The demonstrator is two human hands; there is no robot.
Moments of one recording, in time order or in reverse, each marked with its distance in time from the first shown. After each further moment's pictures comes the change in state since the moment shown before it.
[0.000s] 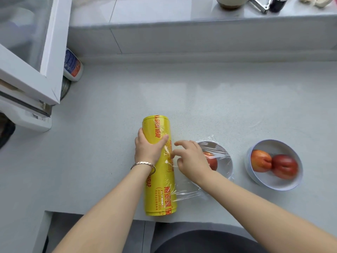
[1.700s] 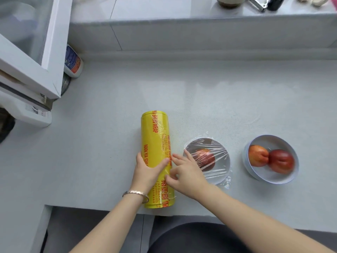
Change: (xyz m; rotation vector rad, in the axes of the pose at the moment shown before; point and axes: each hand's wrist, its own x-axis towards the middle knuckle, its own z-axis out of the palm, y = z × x) left_hand -0.056 -0.050 -0.008 -0.131 -0.182 -0.101; right_hand -0.039 -0.012 0.018 -0.044 -0.095 -0.115
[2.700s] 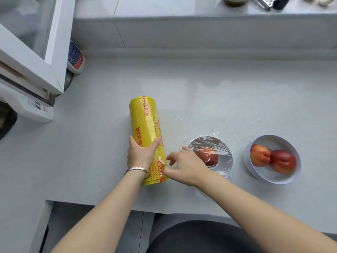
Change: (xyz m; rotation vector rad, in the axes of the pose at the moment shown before) left_hand 0.035 0.022 -0.009 0.027 0.256 -0.047; right_hand 0.021 -0.007 -0.022 0.031 -0.165 0.063
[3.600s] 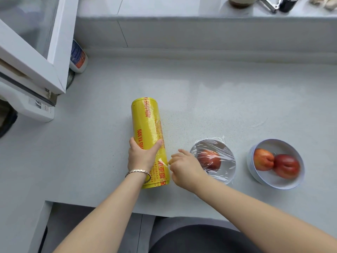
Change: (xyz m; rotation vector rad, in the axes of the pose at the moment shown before) left_hand -0.001 0.001 -0.005 -0.005 -0.031 -0.005; right_hand 0.009 0.008 0.019 -0.271 0.138 -0.223
